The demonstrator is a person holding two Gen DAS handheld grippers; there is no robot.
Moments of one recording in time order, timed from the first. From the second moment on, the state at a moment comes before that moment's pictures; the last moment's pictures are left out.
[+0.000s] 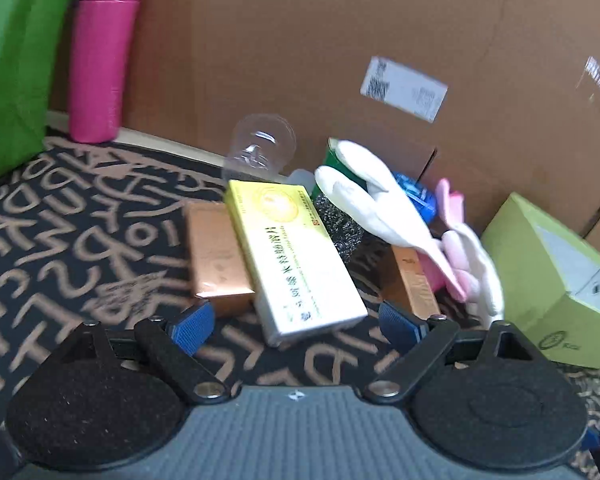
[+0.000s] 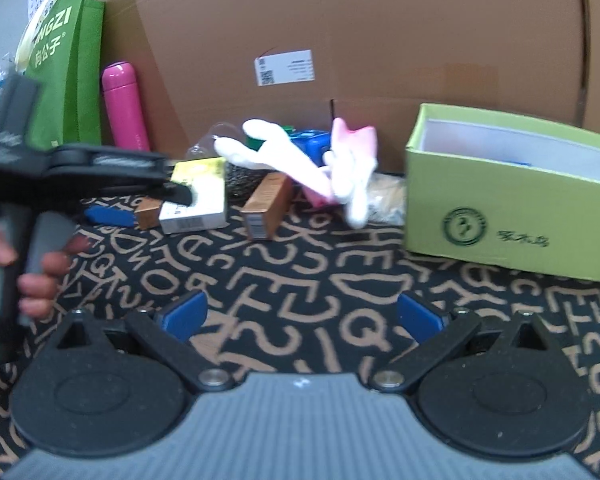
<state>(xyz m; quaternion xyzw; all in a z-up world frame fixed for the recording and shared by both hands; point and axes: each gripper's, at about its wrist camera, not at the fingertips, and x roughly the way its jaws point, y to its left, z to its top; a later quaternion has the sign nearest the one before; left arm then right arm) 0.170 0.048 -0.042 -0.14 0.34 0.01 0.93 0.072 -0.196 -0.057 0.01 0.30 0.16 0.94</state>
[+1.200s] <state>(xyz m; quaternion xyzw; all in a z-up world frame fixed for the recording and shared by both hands) 0.080 0.038 -0.050 -0.04 0.36 -0.15 0.92 0.088 -0.208 -0.065 0.11 0.35 0.19 0.91</state>
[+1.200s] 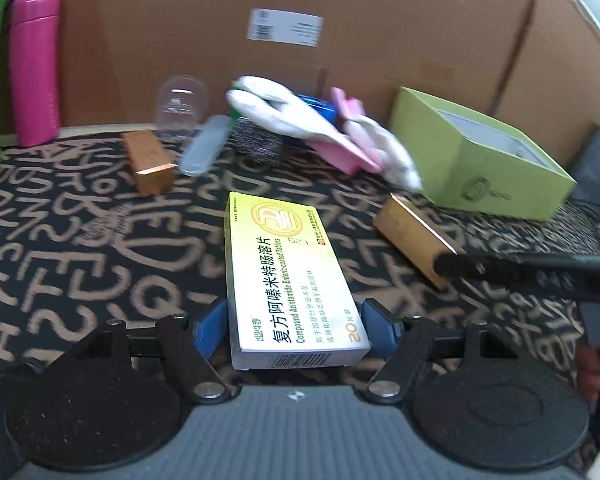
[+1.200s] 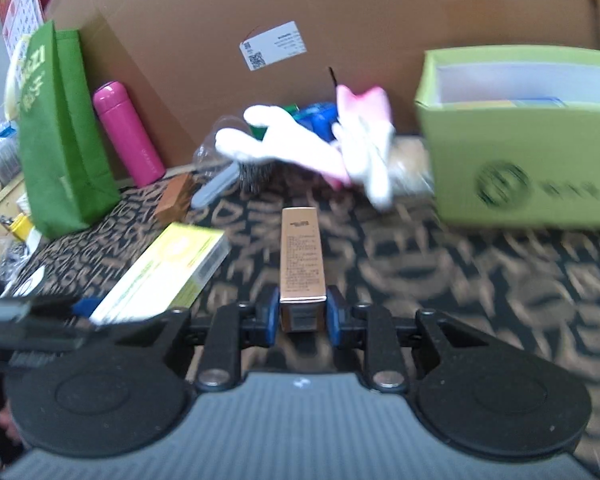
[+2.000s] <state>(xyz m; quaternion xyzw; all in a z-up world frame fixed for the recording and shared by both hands) 0.101 -0.010 -0.053 0.07 0.37 -0.12 0.92 0.065 -0.184 -0.055 -0.06 0.33 0.19 0.92</state>
